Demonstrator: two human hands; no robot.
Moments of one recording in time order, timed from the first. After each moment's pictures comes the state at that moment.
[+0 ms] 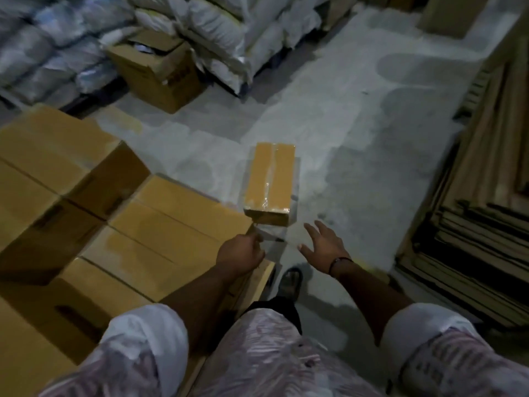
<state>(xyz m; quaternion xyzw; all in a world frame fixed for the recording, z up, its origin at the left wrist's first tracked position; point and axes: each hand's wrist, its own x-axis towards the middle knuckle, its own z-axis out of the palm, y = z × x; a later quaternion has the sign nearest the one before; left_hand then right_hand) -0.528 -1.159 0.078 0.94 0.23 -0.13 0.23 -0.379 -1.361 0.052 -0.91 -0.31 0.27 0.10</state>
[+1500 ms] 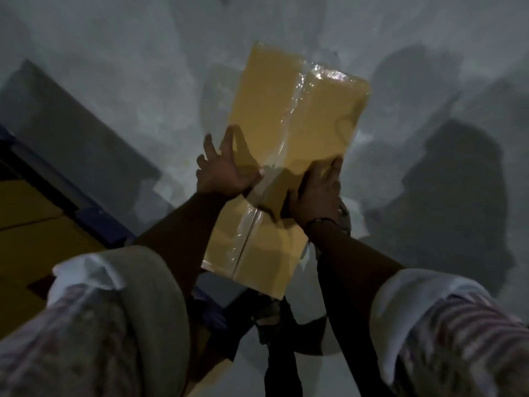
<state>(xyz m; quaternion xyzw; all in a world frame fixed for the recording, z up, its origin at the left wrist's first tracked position) 0.055 -0.778 -0.469 0.78 0.49 -0.24 0.31 0.160 -0.950 -0.487 -0.90 -0.21 0.38 0.07</state>
